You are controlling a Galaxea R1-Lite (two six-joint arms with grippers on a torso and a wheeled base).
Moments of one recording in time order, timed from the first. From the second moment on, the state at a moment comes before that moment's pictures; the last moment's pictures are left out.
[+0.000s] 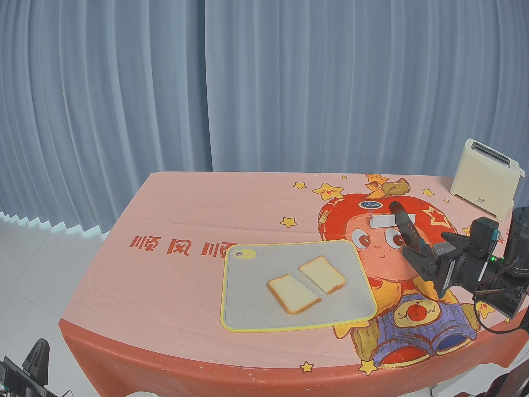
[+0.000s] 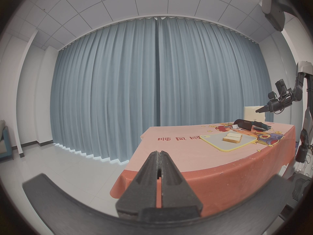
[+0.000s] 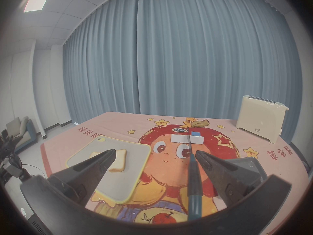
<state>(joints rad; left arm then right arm) 0.00 0.02 -0.02 0.00 -0.03 0.02 0.49 1.37 -0.34 -0.70 -0.20 0.12</state>
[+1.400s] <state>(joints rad) 0.00 0.02 -0.02 0.00 -0.03 0.02 0.68 1.41 -0.31 -0.80 -0.18 0.16</state>
